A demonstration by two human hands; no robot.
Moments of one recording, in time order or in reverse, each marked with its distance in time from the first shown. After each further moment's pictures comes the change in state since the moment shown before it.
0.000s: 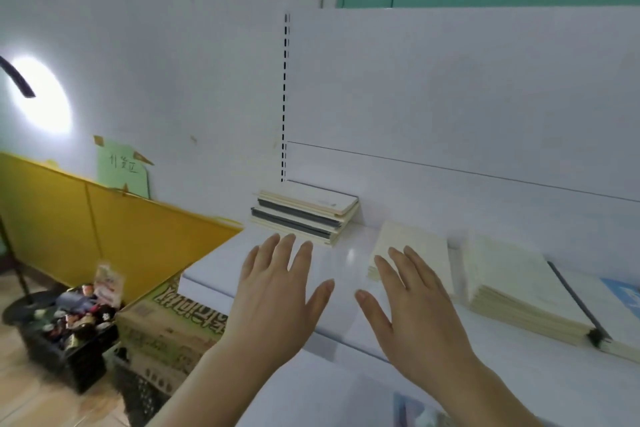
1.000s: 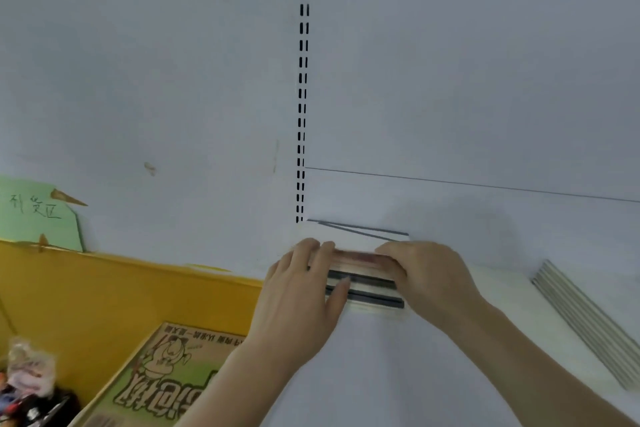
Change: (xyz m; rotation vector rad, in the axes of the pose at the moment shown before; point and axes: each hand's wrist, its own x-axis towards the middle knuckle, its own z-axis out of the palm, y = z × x) left_hand 0.183 -0.154 0.069 -0.315 0.121 0.264; right_hand 0.231 -0.051 0.077 -0.081 0.094 0.036
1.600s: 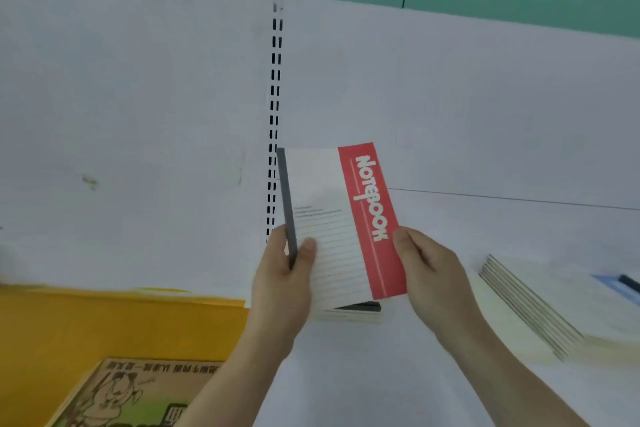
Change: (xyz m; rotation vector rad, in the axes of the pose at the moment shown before) left_hand 0.025 0.009 -0.021 -1.275 0.047 -0.432; right_hand -0.026 -0.053 -0.051 0.803 0.274 0.497
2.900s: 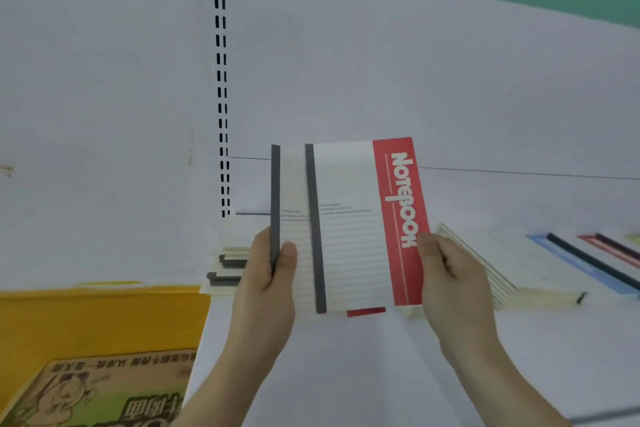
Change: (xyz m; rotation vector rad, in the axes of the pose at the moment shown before) left_hand -0.031 -0.012 0.016 0.018 -0.080 0.068; right_hand -0.036 0.024 -0.036 -0.031 0.343 0.110
